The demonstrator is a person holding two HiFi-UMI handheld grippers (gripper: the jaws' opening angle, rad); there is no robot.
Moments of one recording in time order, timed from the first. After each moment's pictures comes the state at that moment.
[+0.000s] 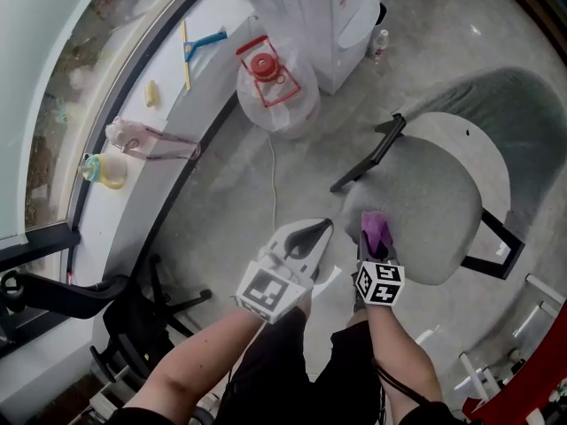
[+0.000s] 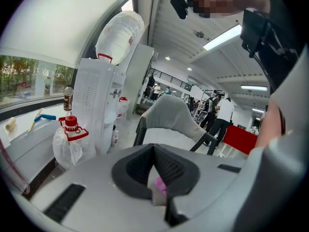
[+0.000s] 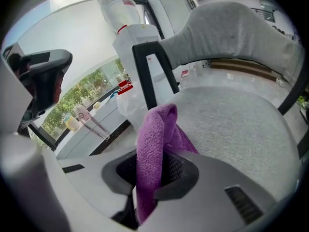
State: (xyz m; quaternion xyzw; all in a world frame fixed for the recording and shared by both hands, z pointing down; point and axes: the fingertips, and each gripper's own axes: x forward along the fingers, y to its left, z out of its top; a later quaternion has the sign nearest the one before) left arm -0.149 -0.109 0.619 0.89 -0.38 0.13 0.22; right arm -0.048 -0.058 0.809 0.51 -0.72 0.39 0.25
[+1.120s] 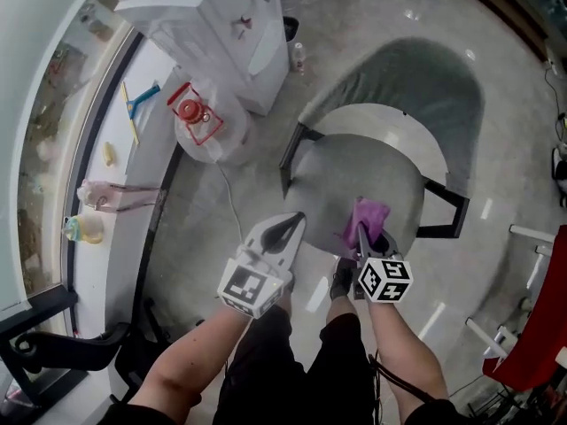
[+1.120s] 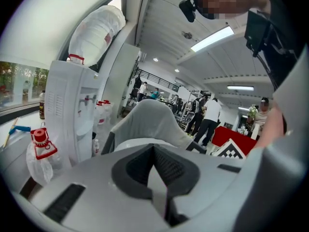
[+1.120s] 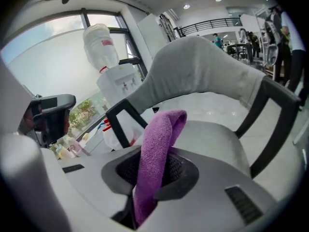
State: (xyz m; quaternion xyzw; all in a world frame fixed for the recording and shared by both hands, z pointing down) left arm -0.052 -0.125 0.567 0.92 -0.32 0.12 0.18; right arm 0.091 -0.072 0.697 0.61 -0.69 0.37 0.14
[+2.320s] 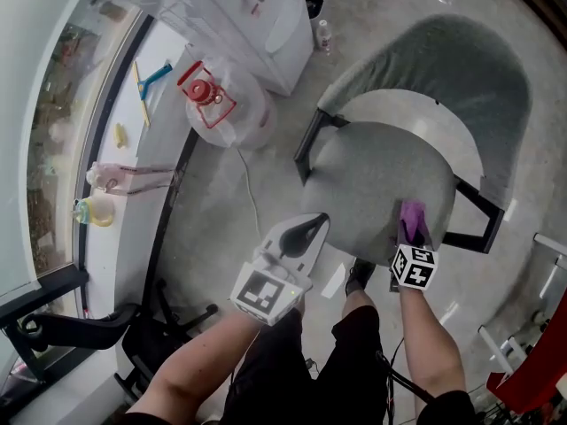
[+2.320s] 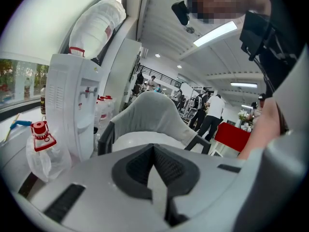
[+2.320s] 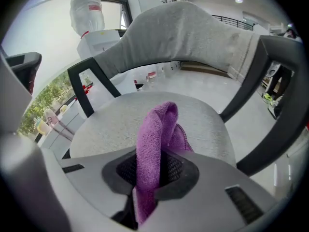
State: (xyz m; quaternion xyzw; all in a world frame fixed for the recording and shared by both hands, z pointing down) left arm -0.032 -0.124 0.599 0.91 -0.33 0.14 0.21; right arm 0.172 -0.051 0.824 0.62 -0.62 0.39 0.28
